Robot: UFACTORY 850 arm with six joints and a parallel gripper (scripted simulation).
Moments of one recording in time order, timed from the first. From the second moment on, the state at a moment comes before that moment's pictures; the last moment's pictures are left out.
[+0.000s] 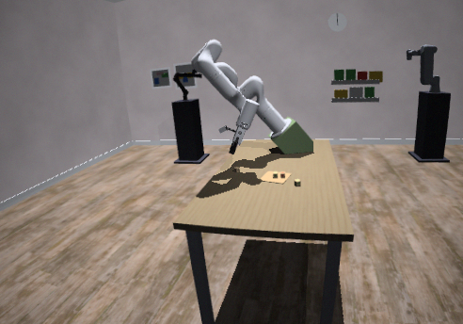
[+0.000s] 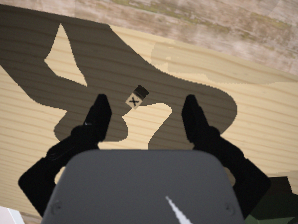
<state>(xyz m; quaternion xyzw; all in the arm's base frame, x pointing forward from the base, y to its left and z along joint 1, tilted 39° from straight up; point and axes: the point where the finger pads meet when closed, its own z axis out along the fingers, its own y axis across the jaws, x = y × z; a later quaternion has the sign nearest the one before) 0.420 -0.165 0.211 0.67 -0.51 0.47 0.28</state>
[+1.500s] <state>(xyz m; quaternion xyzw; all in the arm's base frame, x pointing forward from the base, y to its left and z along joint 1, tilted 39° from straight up) 0.439 -0.123 0.222 0.52 -0.78 0.33 0.06</state>
